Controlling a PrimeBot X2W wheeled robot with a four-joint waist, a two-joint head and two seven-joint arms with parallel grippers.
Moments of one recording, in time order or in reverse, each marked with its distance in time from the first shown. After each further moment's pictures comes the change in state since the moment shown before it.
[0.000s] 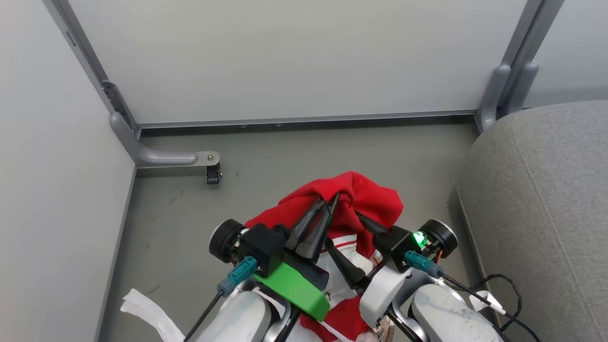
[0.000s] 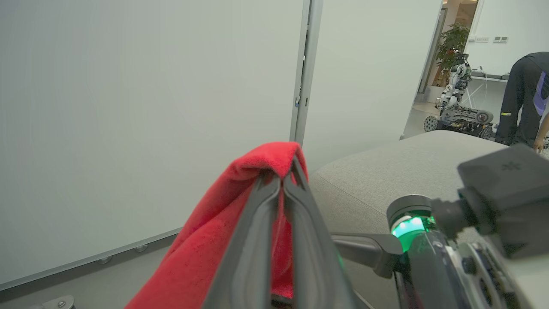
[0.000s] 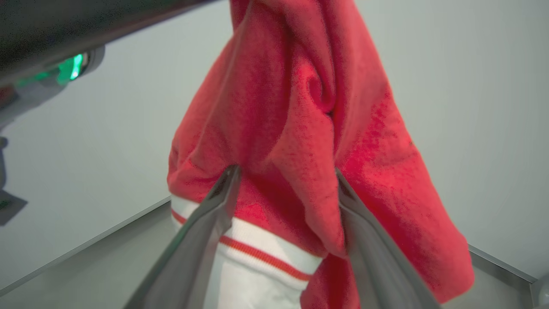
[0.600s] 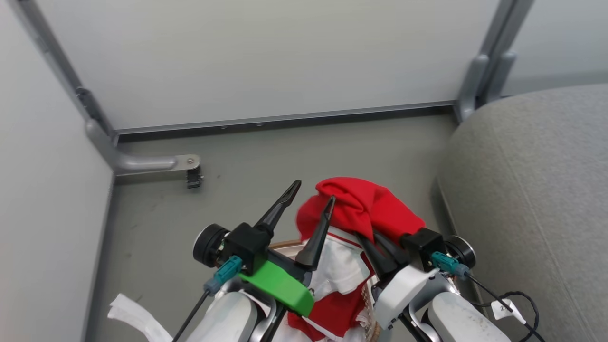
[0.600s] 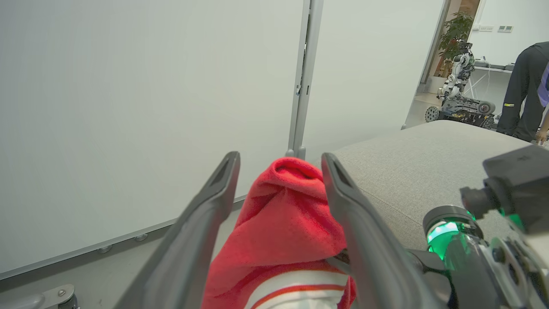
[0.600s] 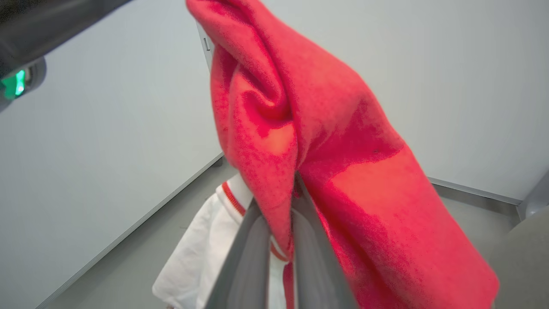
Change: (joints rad) left arm 0.020 -0.001 0.053 0.029 0.024 0.000 0.000; right arm 0.056 0.012 -0.083 0.023 0.101 0.000 -0.001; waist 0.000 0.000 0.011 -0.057
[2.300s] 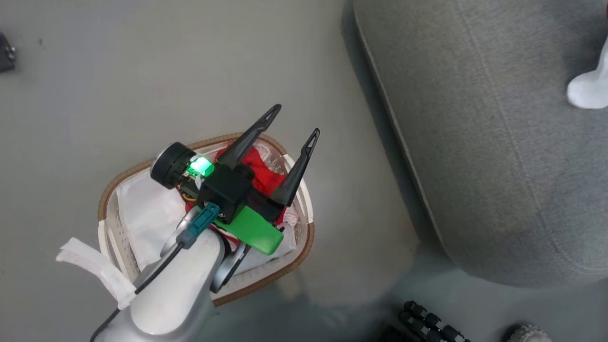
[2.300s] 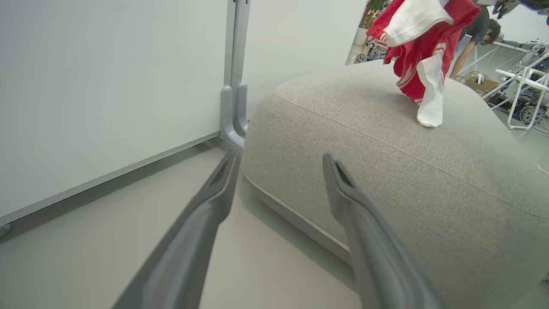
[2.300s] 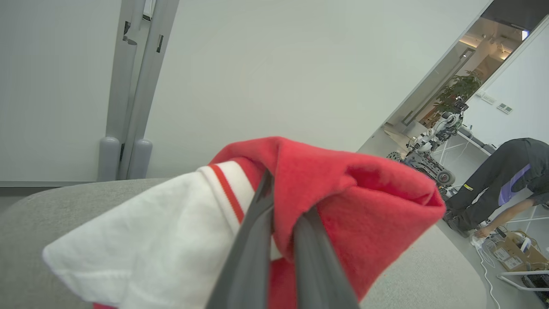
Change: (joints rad) left arm -0.237 0.148 -0.039 -0.058 0.083 0.000 0.000; right arm -0.737 -0.491 -0.714 0.364 -0.245 0.000 0.000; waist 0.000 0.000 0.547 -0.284
